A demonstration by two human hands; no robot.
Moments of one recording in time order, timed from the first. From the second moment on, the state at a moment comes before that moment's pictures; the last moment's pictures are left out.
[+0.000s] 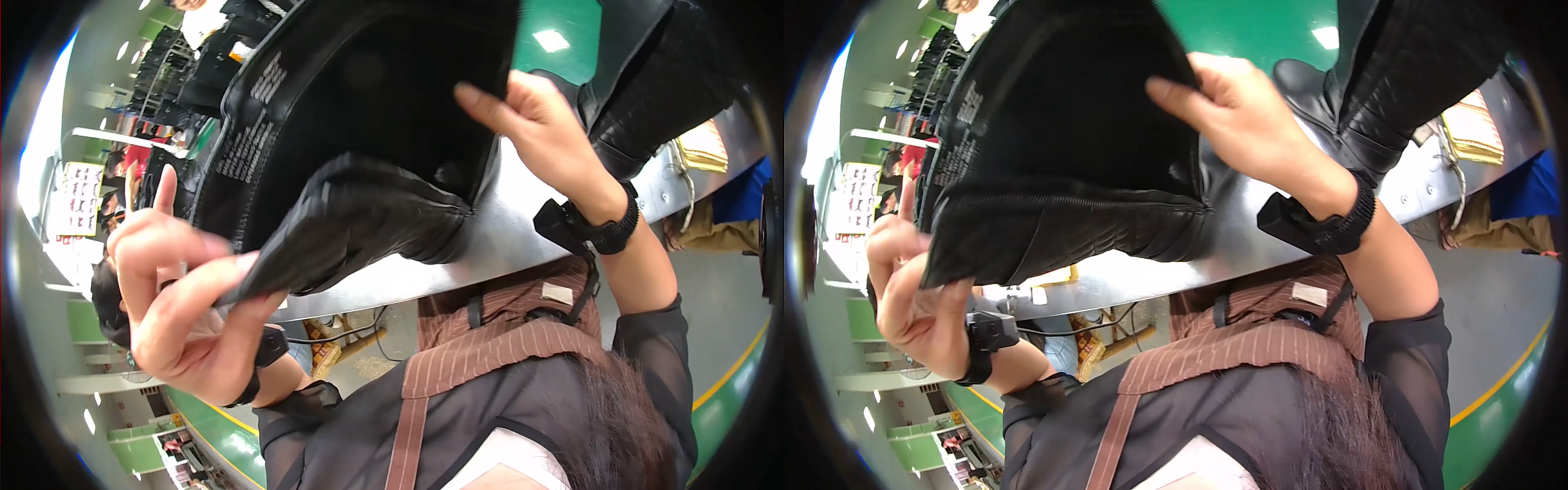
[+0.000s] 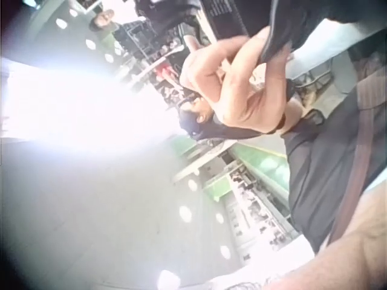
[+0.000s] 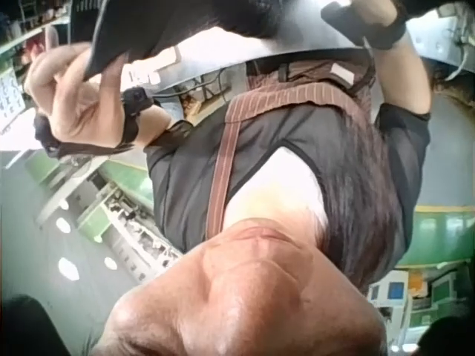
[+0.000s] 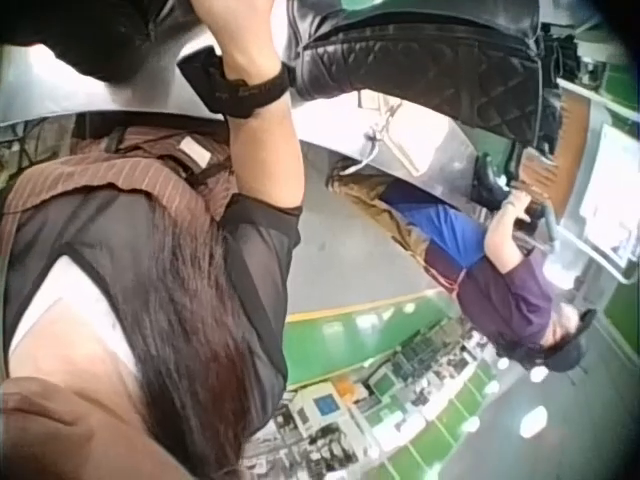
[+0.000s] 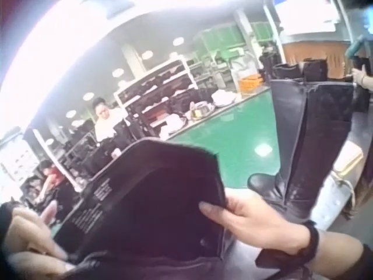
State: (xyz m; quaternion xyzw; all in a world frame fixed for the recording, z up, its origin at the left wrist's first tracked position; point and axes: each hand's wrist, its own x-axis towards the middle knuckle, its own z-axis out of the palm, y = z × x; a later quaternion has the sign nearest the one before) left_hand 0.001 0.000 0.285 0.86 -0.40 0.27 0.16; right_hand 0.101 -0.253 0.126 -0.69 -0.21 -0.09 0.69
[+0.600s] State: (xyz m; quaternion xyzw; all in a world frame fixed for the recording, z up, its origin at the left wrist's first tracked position) left_hand 0.015 -0.020 0.022 0.81 -0.10 -0.11 0.56; right_hand 0.061 -0.242 0.004 -0.86 -0.15 0.13 0.47
